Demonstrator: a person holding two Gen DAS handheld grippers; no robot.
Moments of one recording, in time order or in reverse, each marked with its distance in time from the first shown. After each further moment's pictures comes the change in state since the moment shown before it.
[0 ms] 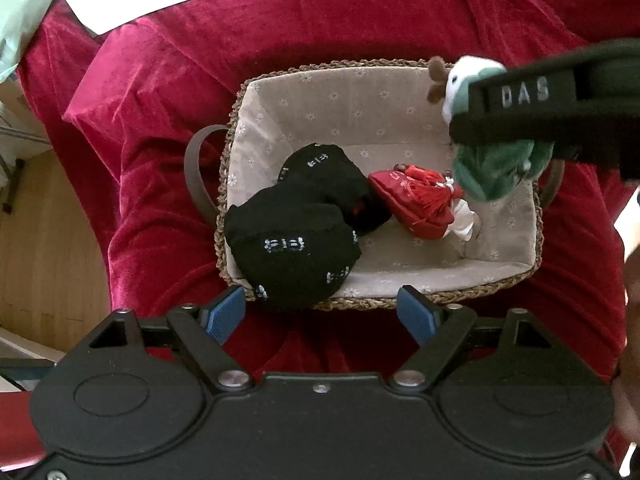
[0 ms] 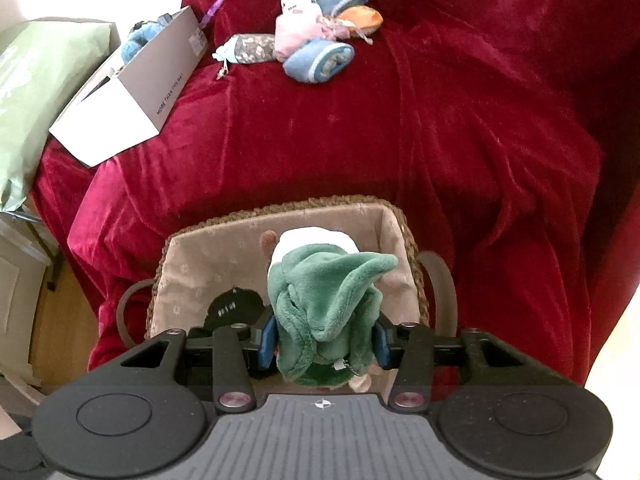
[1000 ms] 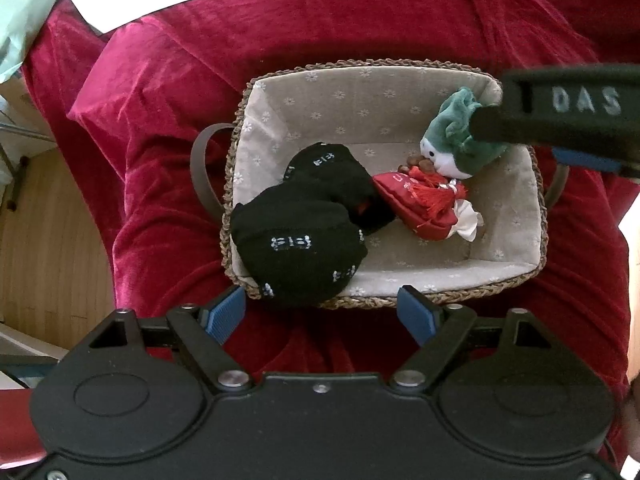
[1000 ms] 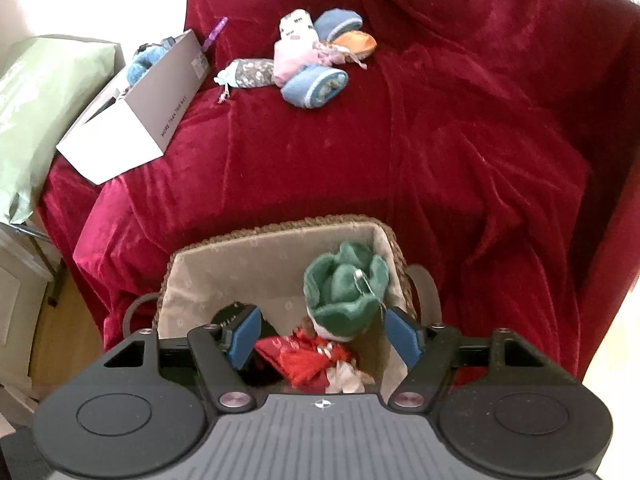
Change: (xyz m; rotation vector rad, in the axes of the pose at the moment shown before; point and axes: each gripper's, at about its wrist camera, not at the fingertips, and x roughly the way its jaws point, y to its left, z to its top) left arm 0.000 -0.001 -0.002 -0.025 -0.002 0.026; right arm -0.017 -0.007 -0.007 0.015 -0.057 0.005
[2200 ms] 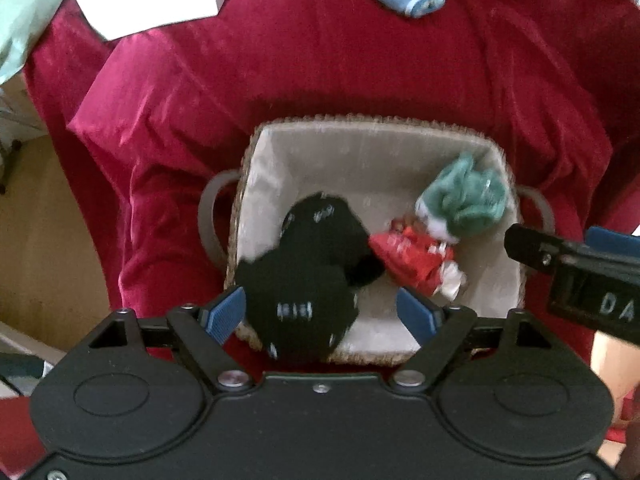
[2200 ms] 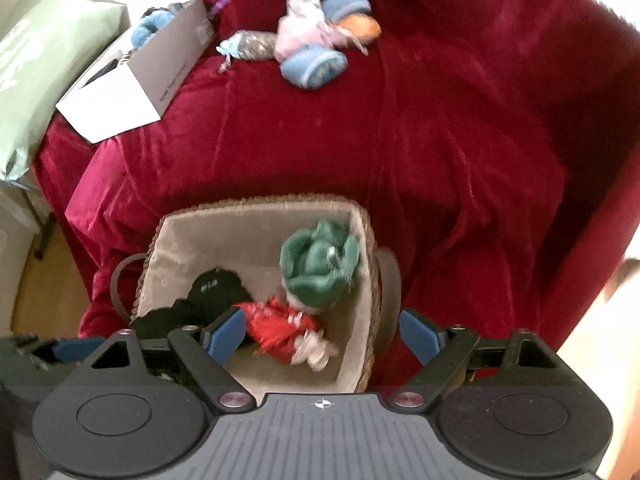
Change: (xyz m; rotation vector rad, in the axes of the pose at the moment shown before) left arm -0.019 0.009 0.039 -0.102 -0.038 -0.058; right arm -0.018 -0.001 0.010 -0.126 0.070 -0.053
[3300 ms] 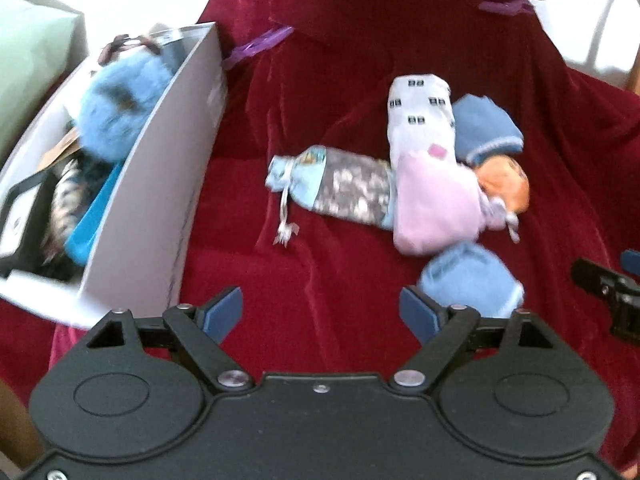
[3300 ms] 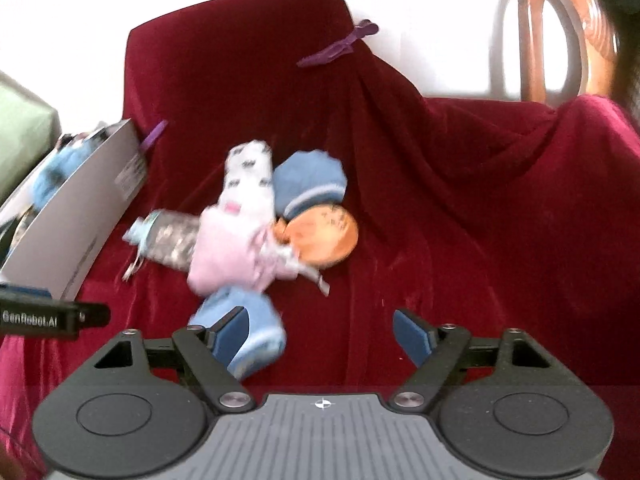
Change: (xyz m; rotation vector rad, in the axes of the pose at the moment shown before) left arm 0.075 -0.037 0.277 -0.070 -0.226 0.056; right arm 0.112 -0.047 0.251 -0.047 -0.269 -0.062
